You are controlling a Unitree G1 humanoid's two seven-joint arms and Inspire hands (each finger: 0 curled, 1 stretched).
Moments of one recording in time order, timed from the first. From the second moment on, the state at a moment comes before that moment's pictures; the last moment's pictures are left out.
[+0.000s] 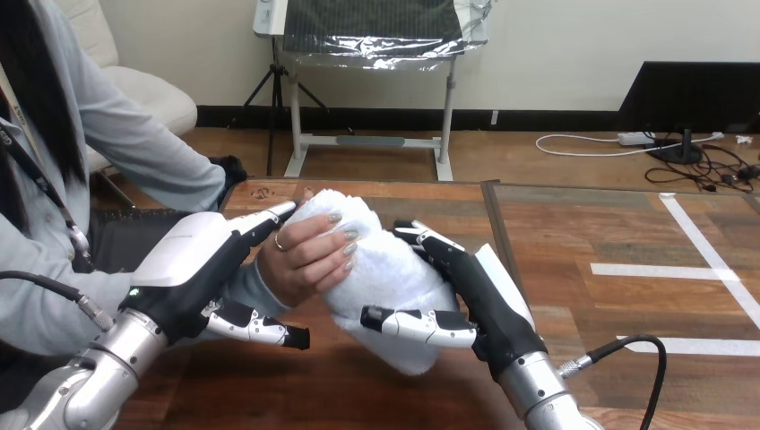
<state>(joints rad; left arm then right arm) -0.38 0.60 -0.26 0.88 0.60 -0.84 0.24 -0.21 -0.09 0.15 0.65 -0.28 -0.61 0.01</state>
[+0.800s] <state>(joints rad) -0.29 0.61 -0.24 0.76 0.62 -0.83 0.33 -0.20 -0.11 0.15 0.60 -0.32 -0.60 -0.04</state>
